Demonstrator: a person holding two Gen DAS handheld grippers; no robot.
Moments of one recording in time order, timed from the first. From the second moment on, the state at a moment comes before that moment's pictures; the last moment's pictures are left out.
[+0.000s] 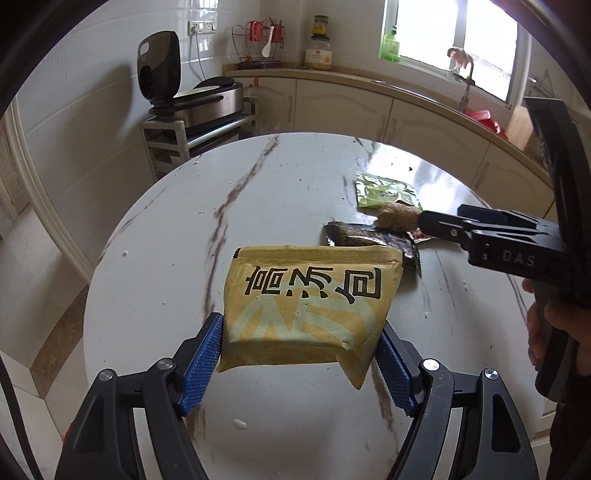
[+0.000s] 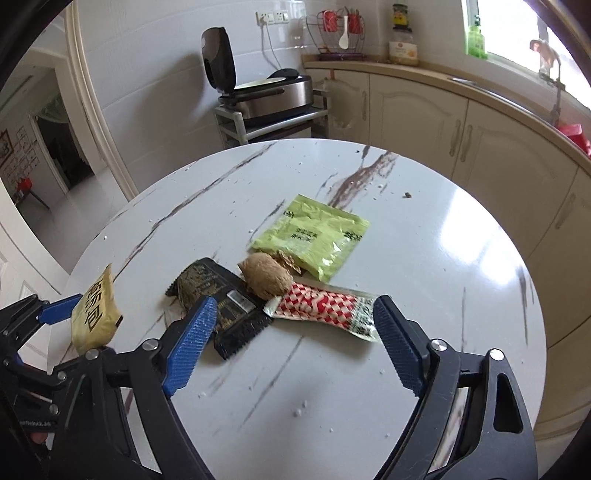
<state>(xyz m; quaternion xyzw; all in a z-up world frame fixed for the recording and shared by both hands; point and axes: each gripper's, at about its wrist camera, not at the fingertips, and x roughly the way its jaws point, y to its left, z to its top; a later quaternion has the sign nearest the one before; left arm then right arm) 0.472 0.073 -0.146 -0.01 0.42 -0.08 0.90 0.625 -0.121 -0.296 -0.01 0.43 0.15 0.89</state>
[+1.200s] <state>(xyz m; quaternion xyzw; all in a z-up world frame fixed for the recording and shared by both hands) 0.405 -0.131 -0.079 0.05 0.39 -0.25 0.88 0.448 -0.330 -0.229 0.10 0.31 0.07 0.94</state>
